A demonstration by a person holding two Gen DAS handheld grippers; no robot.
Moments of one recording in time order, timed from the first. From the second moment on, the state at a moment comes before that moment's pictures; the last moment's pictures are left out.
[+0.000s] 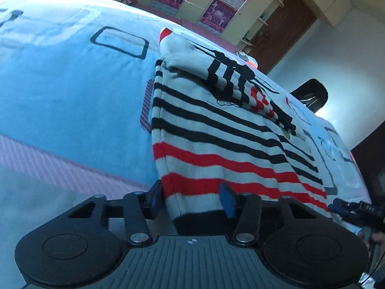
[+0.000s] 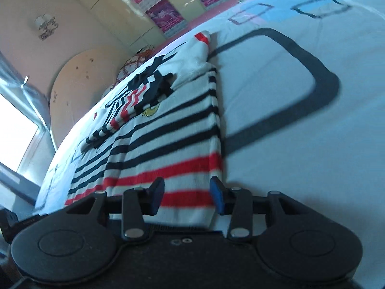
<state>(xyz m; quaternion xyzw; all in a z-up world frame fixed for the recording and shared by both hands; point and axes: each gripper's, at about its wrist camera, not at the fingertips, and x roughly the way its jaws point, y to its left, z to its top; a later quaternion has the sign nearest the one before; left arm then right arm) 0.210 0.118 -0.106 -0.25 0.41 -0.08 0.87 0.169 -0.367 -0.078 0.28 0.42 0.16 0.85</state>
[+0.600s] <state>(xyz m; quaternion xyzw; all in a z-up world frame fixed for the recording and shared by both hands) 0.195 0.098 -0.148 -0.35 0.42 -0.20 0.81 0.119 -0.354 -0.105 0.42 0.42 0.15 0.79</state>
